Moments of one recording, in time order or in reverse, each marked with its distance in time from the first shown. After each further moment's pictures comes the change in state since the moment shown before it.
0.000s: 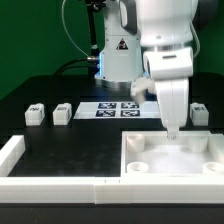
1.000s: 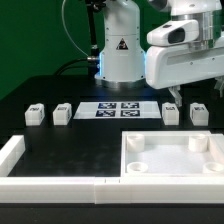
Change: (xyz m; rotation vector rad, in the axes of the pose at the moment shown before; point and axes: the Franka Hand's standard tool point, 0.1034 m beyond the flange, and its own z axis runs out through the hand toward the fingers) arm 0.062 -0.055 -0.026 0.022 0.015 1.268
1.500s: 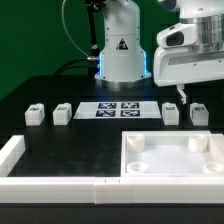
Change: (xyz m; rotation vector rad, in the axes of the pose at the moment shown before) arm -0.016 -0.014 0.007 0.006 -0.094 0.212
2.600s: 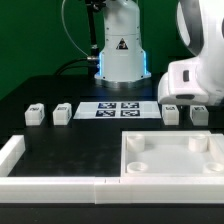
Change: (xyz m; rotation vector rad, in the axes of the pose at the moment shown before) arm -0.037 -0.002 0.039 -0.095 -0.842 0.091
